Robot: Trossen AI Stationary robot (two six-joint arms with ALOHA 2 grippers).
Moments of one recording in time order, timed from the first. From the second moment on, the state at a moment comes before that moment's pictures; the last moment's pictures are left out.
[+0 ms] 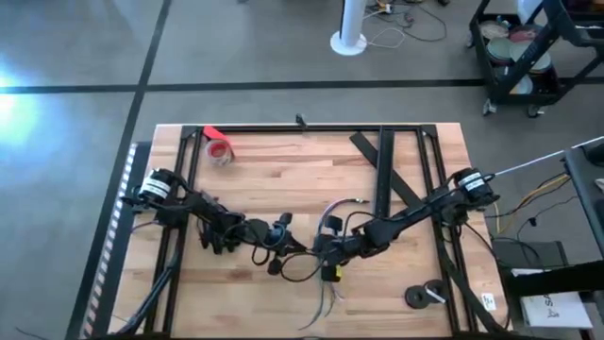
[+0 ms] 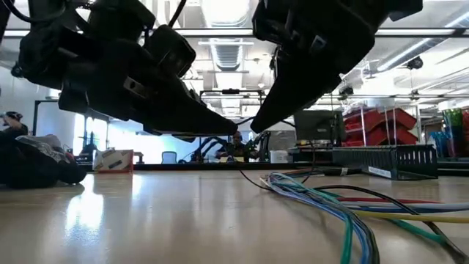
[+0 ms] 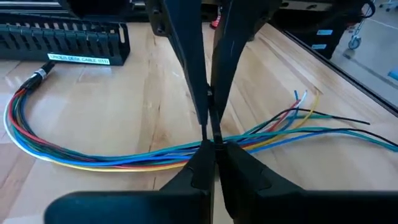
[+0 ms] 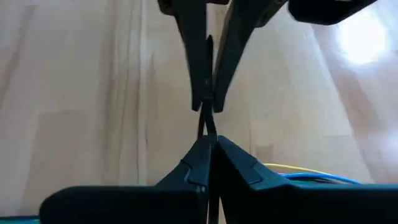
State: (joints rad) left arm -0.27 1.85 0.59 0.97 -0.06 -0.09; right arm 0.35 1.89 1.09 -0.11 0.27 0.32
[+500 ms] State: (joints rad) left arm -0.27 1.85 0.59 1.00 -0.06 -0.09; right arm 0.34 1.94 1.09 -0.04 0.25 0.31
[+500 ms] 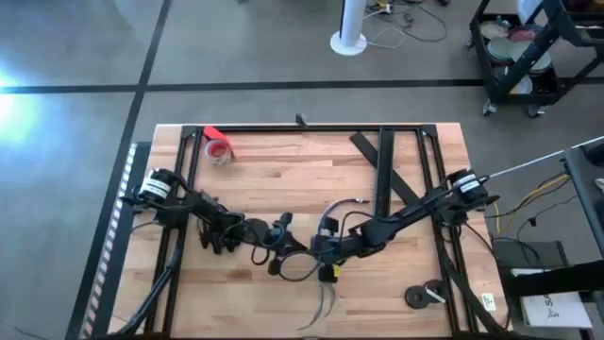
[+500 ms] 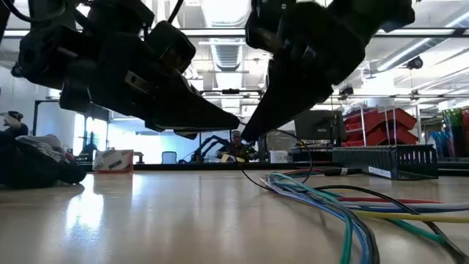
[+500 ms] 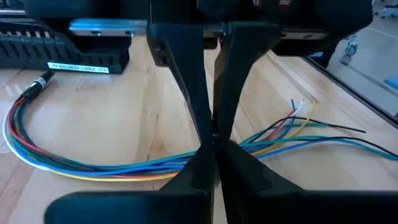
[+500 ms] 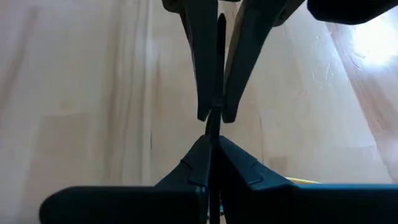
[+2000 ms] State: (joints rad) left arm -0.27 1.85 0.59 1.07 -0.06 -0.14; right arm 0.36 1.95 1.07 0.09 0.32 0.34
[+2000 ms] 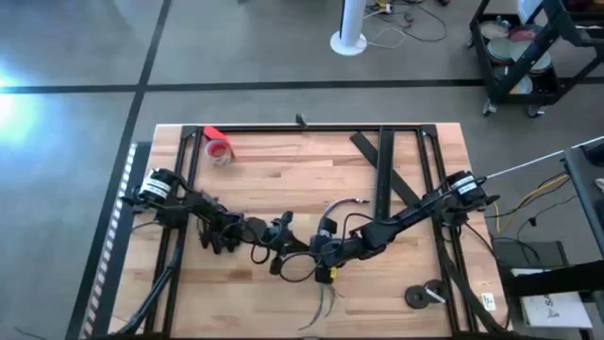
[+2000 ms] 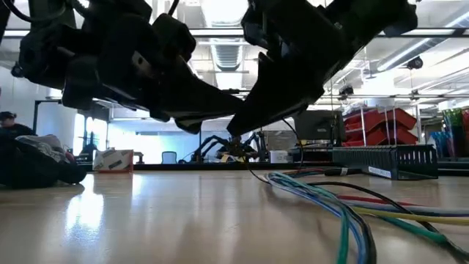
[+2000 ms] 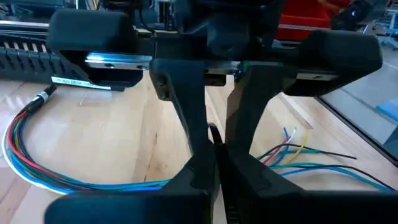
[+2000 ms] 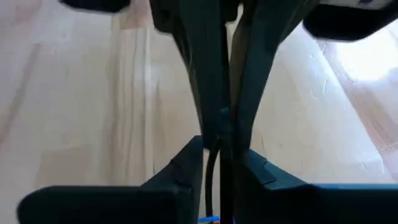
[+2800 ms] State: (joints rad) left arm -0.27 1.75 0.59 0.88 -0.03 -0.20; right arm 0.37 1.95 1.06 0.08 0.34 0.33
